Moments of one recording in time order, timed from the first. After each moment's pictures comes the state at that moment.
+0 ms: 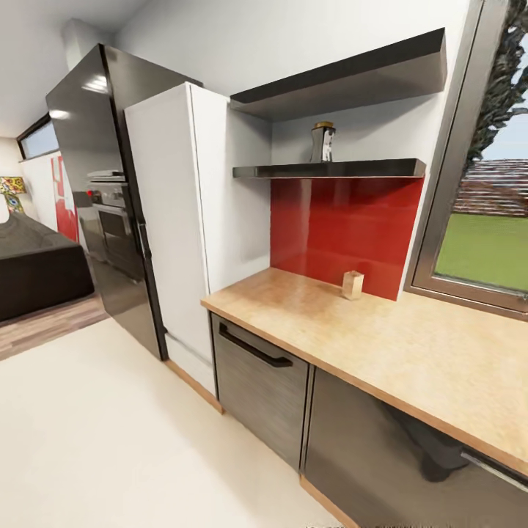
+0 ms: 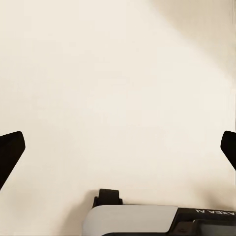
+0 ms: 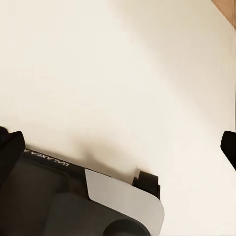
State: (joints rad) left arm 0.04 0.05 0.05 -0.51 0.09 -0.11 -0.06; right arm -0.33 -0.07 1.36 0.05 -1.21 -0.10 0.40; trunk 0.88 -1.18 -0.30
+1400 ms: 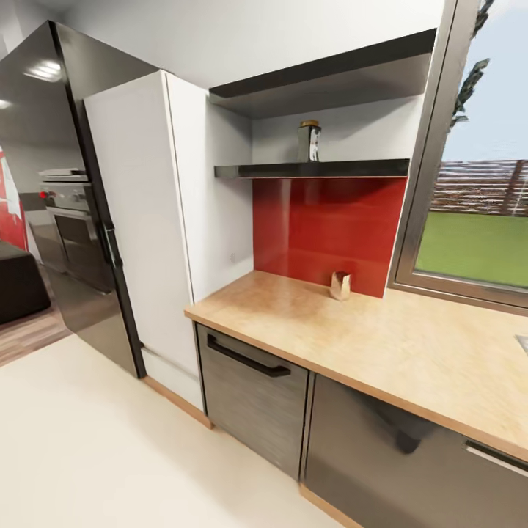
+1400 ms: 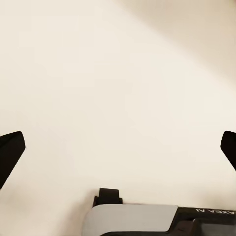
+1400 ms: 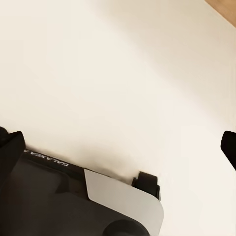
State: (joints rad) left arm 0.04 0.05 0.05 -0.51 0.09 -0.11 -0.06; right arm -0.33 -0.07 1.36 0.05 -1.21 -0.11 0.39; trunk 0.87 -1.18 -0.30
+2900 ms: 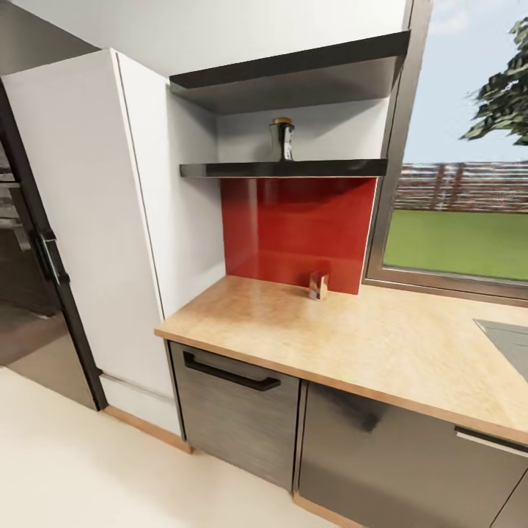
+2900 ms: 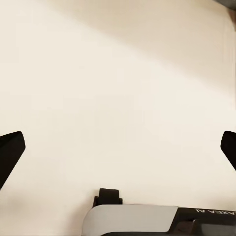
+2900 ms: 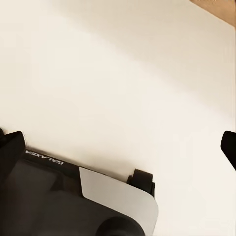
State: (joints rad) left arm 0.04 0.05 0.05 -0.51 0.09 -0.11 -0.06; right arm -0.33 -0.09 1.36 0.05 -1.21 -0.10 0.39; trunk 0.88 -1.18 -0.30
